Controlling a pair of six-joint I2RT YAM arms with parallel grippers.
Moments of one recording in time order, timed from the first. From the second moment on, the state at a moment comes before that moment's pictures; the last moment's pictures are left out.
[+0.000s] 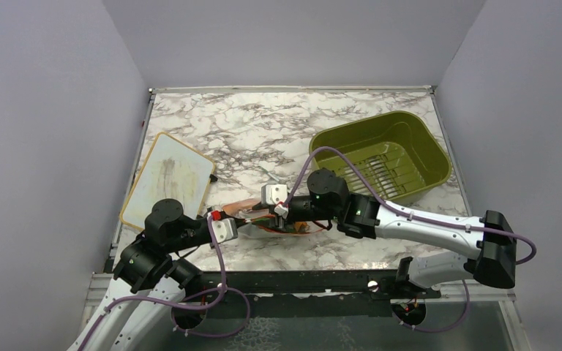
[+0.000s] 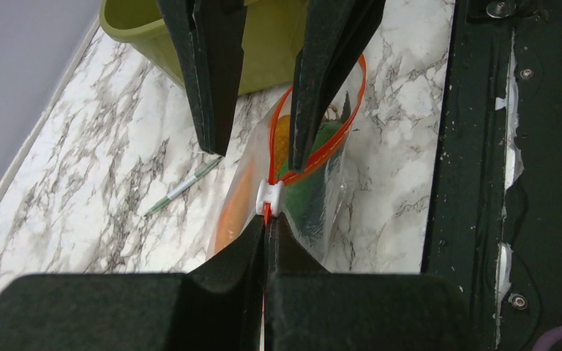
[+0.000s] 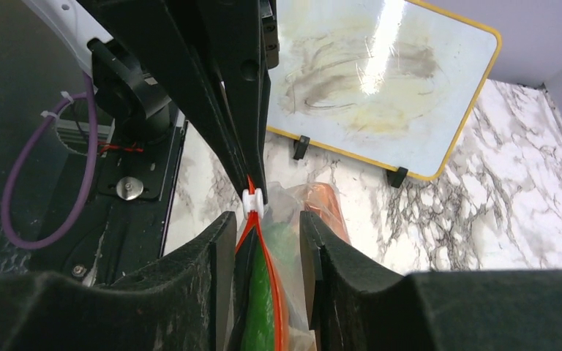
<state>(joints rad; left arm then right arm) -0.57 0.32 0.63 -0.63 0.62 0.53 1.17 1.29 0.97 0.09 -0.36 -0.36</state>
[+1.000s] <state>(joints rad) -0.57 0.32 0.63 -0.63 0.64 0.51 1.22 1.33 0.93 0.18 -0.33 -0.38</state>
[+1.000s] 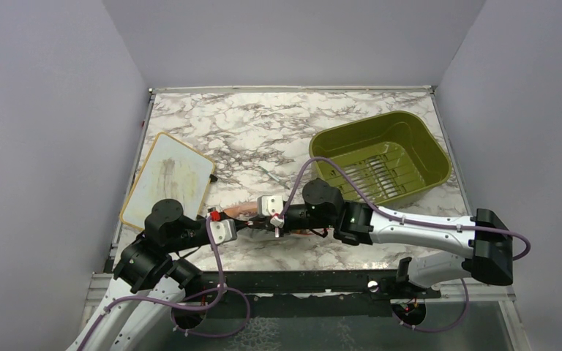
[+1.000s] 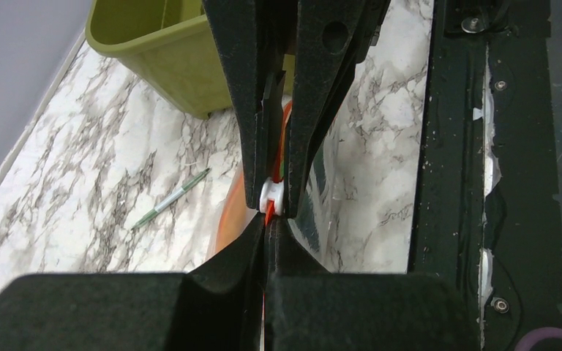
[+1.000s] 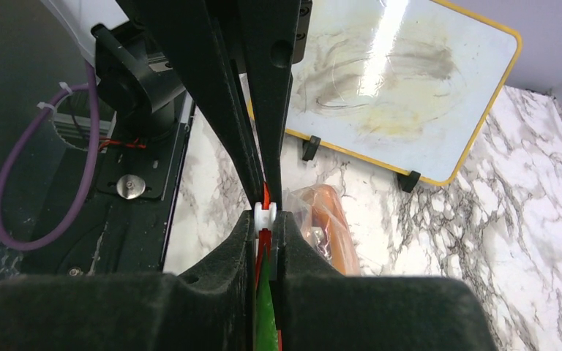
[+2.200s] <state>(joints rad) -0.58 0.35 0.66 -0.55 0.72 0.52 1.22 1.09 0.78 0.05 -0.19 -0.35</state>
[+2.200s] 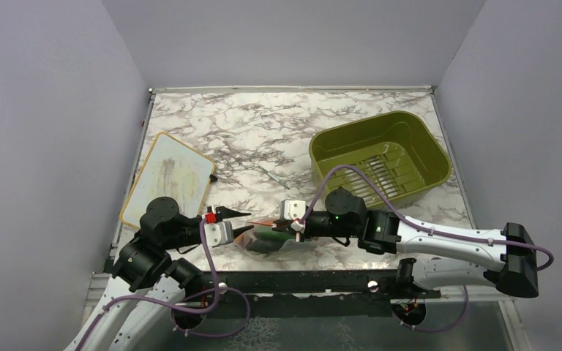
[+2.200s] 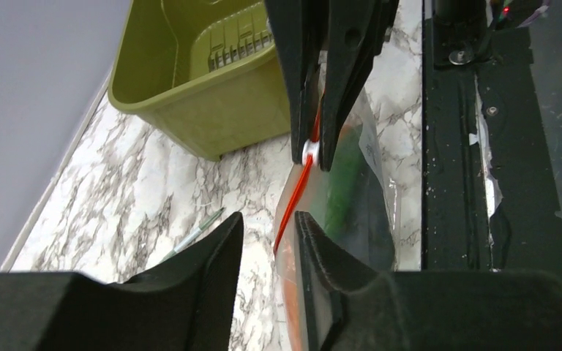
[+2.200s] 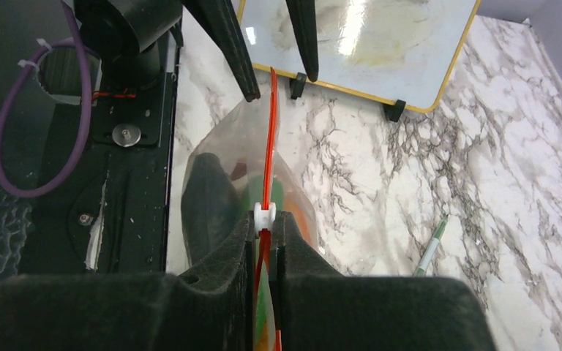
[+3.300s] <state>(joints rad) -0.58 0.46 0.63 -0.50 0.82 0.58 1.22 1.10 0.78 0.07 -0.20 -0.32</state>
